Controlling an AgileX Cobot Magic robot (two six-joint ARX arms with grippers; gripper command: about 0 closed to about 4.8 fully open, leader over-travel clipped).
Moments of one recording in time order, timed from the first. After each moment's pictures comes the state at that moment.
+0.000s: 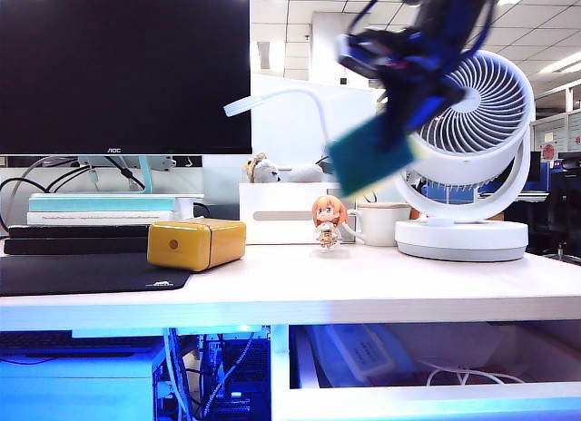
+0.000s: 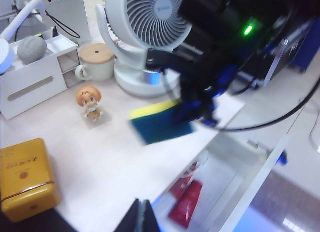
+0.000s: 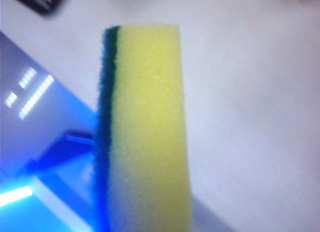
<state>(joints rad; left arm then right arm) -0.58 0.98 1.25 -0.61 0.22 0.10 0.35 1.81 1.72 -1.06 -0.28 -0.28</state>
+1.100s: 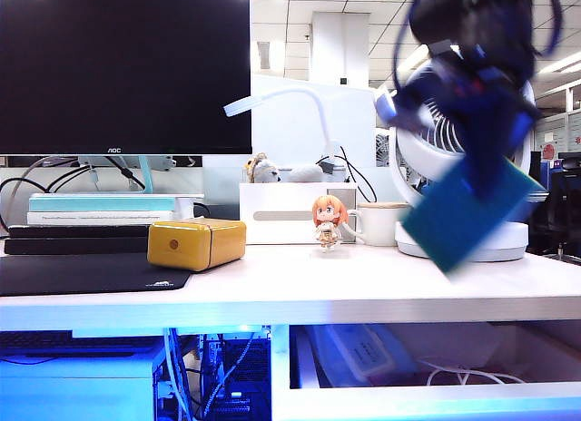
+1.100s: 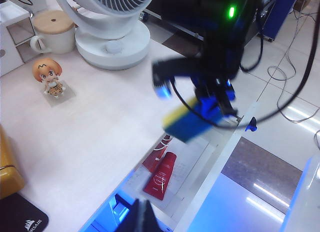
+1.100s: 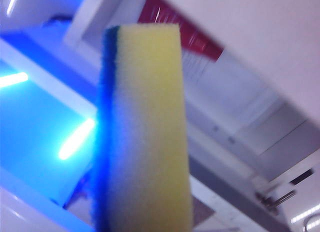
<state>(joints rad) -0.58 1.00 1.25 -0.69 0.34 0.12 0.34 1.80 1.58 -1.38 -0.15 -0.35</state>
